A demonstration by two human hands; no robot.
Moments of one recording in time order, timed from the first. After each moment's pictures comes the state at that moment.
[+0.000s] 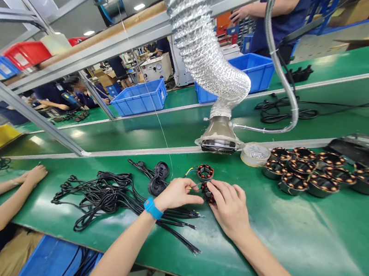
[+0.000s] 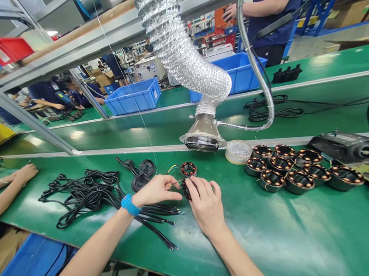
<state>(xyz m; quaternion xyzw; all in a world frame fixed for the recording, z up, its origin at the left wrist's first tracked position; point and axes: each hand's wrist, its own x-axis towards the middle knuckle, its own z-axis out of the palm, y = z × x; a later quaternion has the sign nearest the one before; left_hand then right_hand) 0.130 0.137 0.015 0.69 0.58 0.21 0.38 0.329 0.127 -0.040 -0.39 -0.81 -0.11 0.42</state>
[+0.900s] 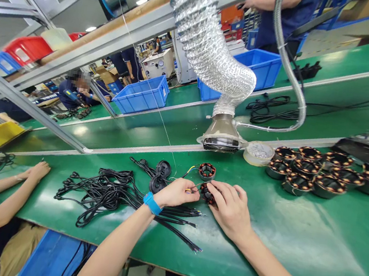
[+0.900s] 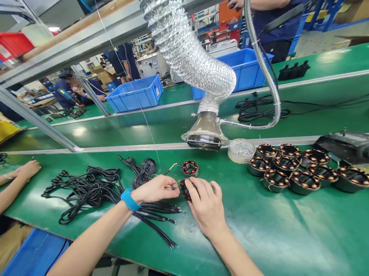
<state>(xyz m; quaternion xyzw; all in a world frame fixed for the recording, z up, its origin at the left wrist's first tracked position) 0.123 0.138 0.020 0.69 0.54 0.15 0.47 0.330 0.122 -0.041 -0.37 -0.82 -0.08 0.42</state>
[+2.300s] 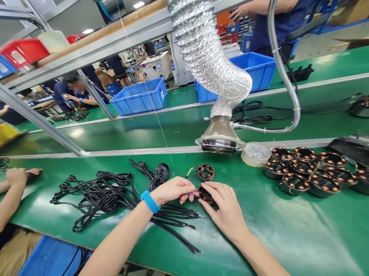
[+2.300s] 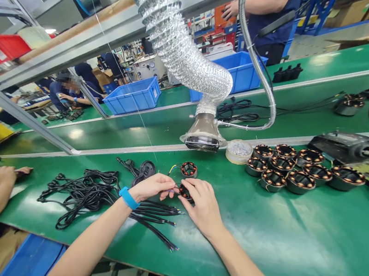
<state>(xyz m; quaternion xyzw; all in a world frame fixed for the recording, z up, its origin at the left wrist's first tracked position) 0.111 0.153 0.007 0.57 0.48 0.21 0.63 0.324 0.131 -0.048 -0.36 -0.82 0.09 0.44</state>
